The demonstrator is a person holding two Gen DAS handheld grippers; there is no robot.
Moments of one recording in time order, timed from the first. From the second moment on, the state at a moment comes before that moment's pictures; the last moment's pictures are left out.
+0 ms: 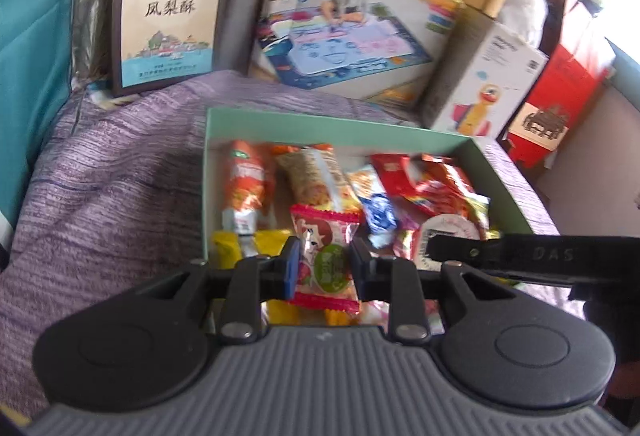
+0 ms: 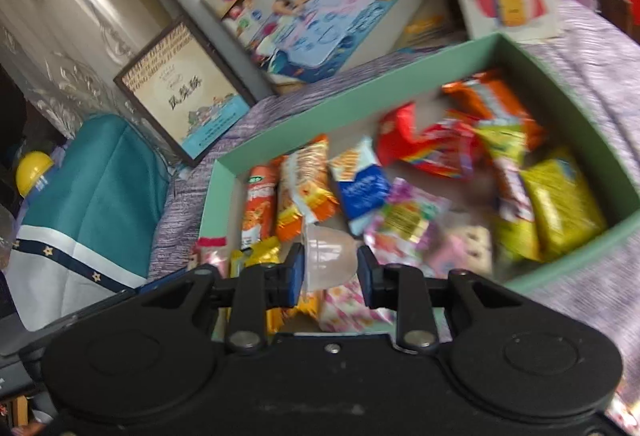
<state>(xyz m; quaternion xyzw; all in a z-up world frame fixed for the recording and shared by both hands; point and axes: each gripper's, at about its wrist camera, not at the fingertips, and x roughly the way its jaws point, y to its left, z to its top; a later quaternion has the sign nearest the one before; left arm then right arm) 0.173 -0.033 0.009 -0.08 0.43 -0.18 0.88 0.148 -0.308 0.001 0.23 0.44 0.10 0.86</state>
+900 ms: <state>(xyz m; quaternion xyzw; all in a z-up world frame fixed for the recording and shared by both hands) 0.151 -0.031 0.009 -0.08 0.42 -0.12 0.90 0.144 -0.319 -0.003 0.25 0.45 0.07 0.86</state>
